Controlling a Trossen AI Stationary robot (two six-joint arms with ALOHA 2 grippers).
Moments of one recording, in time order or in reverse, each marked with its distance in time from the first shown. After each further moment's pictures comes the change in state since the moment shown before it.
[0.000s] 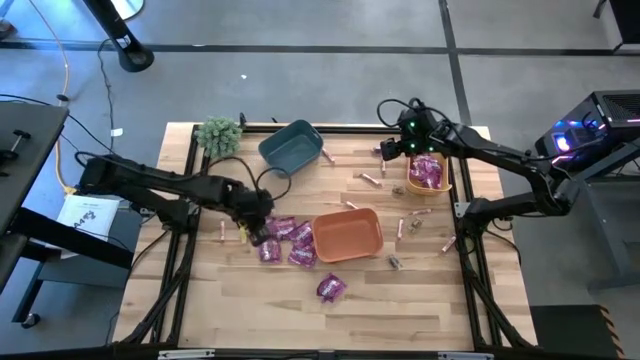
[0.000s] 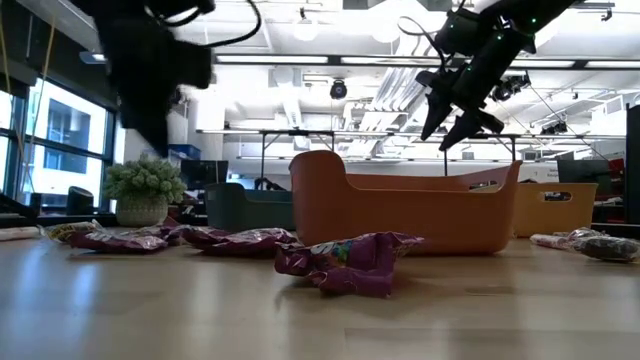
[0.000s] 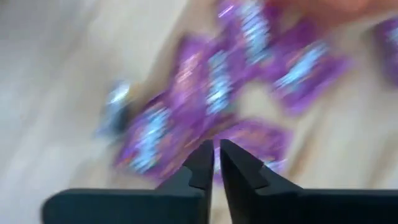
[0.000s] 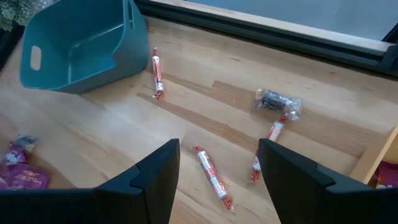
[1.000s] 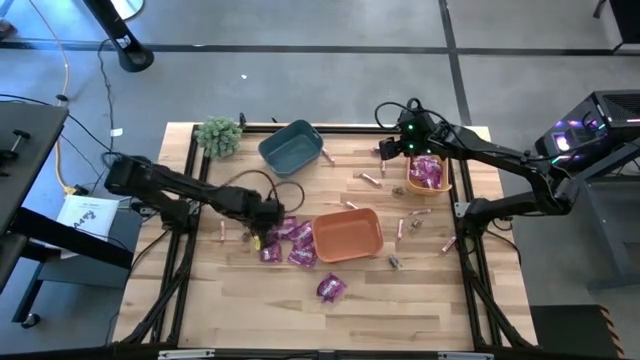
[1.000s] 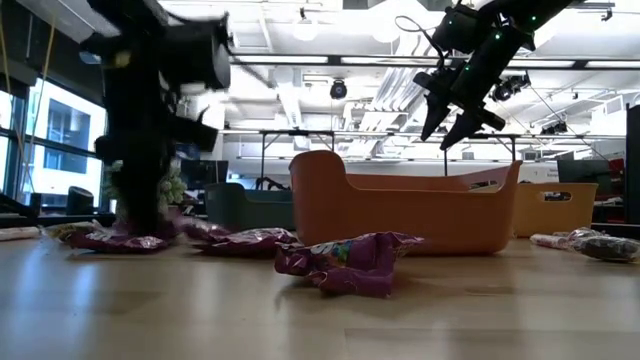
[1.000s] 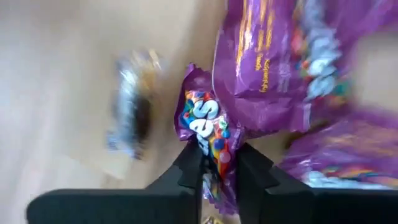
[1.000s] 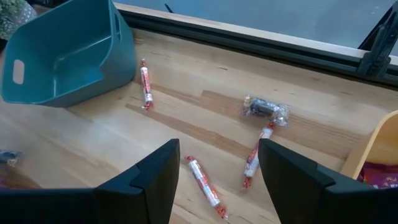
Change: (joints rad) left arm -0.003 0.233 -0.051 0.102 -0.101 0.103; right arm 0.035 0.000 0.000 0.007 0.095 0.043
